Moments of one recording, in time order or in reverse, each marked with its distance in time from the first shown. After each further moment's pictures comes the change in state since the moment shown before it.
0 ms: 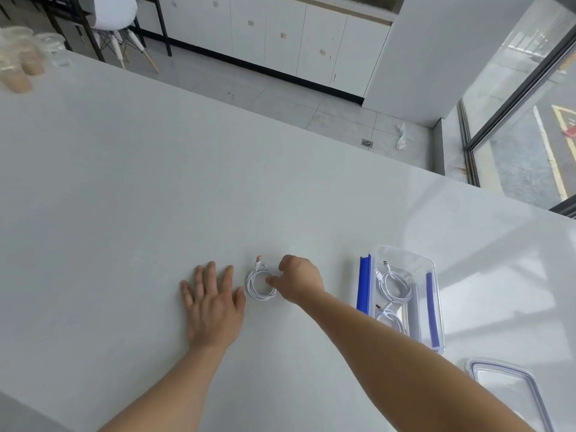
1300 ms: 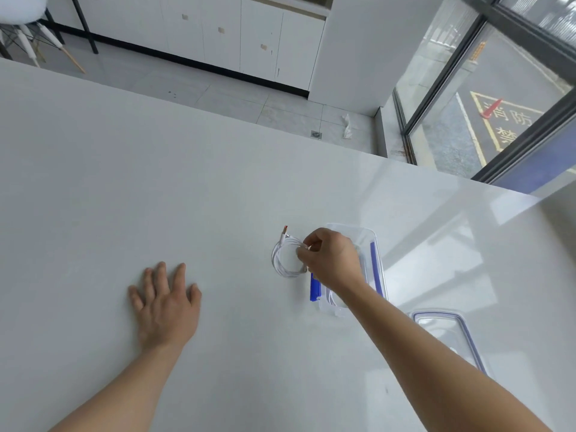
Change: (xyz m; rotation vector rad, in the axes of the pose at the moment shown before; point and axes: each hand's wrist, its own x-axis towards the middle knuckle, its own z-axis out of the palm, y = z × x) left_hand -0.003 0.004 -0.003 -0.010 -0.022 -0.026; right_hand -0.089 0.078 -0.095 0.324 0.416 0.055
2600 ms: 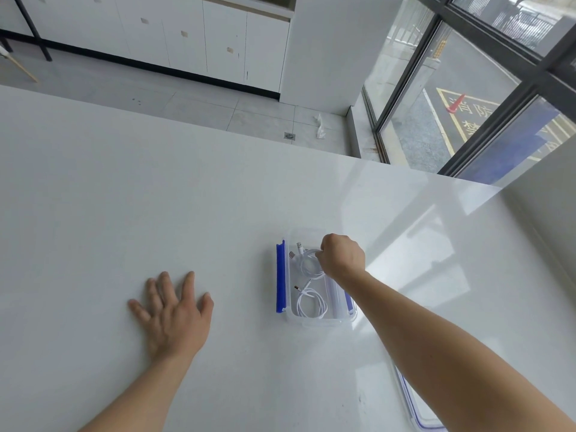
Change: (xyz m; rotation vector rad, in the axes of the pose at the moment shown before) left_hand -0.004 0.084 0.022 0.023 -0.083 0.038; right_hand 0.070 0.101 -0.034 -0.582 0.016 0.165
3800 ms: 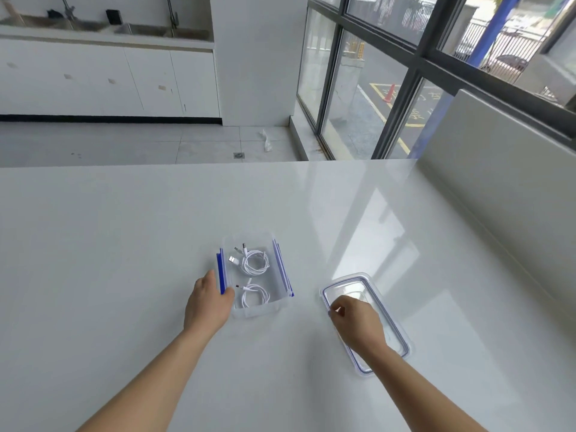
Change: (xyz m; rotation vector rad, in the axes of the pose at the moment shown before) left_hand -0.040 0.143 -0.061 -0.445 -0.341 0.207; right_hand -0.175 0.160 0.021 0.386 0.021 0.251
